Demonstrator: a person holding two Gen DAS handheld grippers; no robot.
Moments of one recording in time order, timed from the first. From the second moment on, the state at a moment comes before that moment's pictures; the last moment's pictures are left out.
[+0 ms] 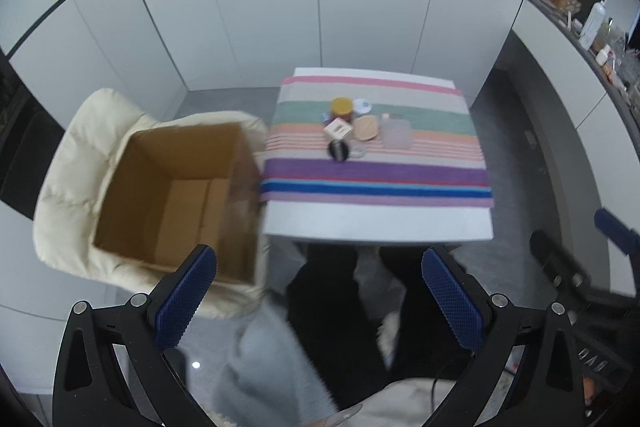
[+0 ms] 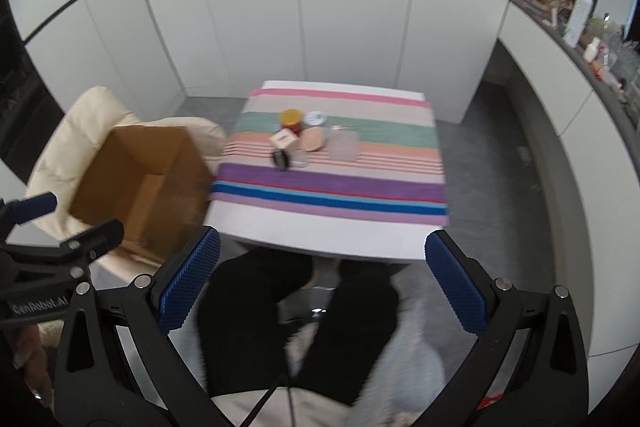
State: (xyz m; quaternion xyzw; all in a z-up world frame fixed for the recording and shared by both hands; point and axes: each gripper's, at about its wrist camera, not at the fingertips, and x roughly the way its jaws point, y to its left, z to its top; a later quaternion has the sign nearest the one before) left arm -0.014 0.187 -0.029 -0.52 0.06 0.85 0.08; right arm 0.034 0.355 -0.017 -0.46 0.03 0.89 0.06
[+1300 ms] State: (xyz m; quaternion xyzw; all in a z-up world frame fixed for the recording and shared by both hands) left arm -0.280 0.226 -0.379 -0.57 -0.01 0.82 0.04; right arm -0.250 0.447 -0.314 -0.47 0.10 0.87 0.06
